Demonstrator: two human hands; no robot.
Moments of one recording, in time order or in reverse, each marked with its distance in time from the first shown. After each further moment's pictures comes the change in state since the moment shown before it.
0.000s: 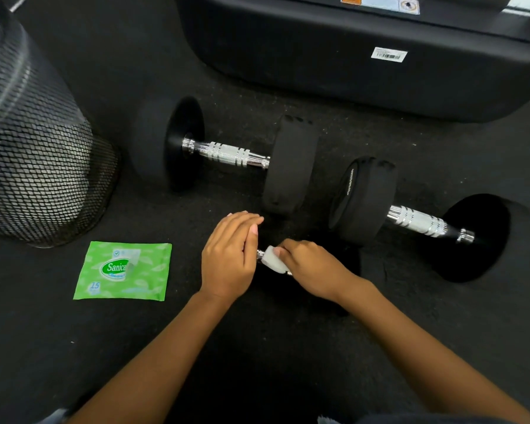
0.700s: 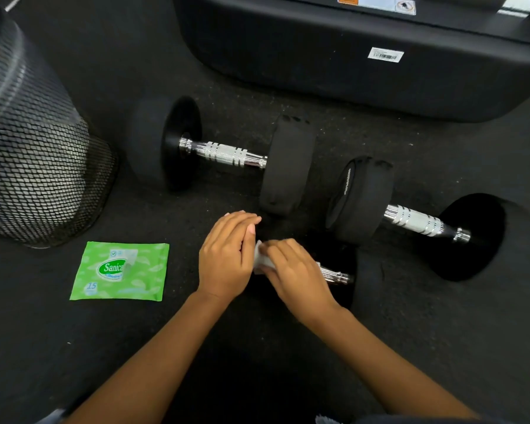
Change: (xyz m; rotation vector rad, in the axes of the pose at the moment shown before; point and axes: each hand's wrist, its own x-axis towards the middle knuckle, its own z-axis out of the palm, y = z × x) left_hand 0.000 0.000 0.000 0.001 0.007 0.003; right_hand -0.013 -0.011 0.032 -0.177 0.427 -0.281
